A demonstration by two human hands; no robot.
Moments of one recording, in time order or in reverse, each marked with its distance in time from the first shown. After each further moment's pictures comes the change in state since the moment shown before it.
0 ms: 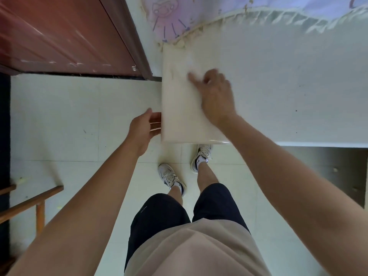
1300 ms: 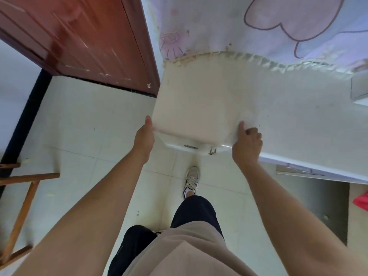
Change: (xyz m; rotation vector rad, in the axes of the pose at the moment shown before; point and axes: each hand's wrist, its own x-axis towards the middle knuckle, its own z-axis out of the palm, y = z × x) left_hand -0.102 -0.047 0.061 0.053 0.280 0.109; right_hand -0.157 0.117 -0.042 -0.093 -0.109 0.442
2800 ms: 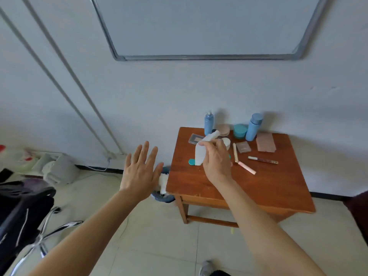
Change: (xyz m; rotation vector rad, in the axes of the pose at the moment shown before) left_hand -0.427 -0.429 -0.925 0.655 1.248 -0.369; right_hand -0.836 -0.904 0.085 0.485 -0.267 -1.856
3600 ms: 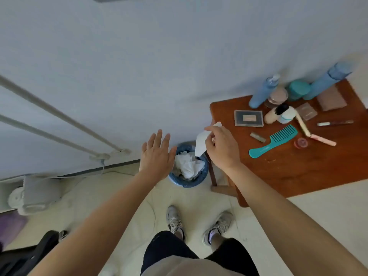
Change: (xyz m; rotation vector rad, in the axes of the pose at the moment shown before) left_hand 0.279 -0.219 0.153 -0.124 -0.338 0.328; right_hand 0.141 -0.065 0.291 -0.120 -0.113 0.401
